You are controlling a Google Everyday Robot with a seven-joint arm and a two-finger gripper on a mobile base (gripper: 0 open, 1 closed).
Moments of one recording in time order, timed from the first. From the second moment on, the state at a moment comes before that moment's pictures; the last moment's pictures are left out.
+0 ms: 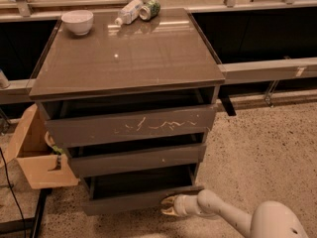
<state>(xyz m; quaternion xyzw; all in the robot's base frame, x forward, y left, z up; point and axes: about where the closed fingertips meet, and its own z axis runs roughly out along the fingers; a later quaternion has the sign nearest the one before) 0.546 -0.056 0.130 -0.65 0.63 0.18 0.39</state>
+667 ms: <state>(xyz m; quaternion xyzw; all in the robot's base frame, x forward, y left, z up) 0.546 -0.056 0.130 -0.65 0.63 0.18 0.39</state>
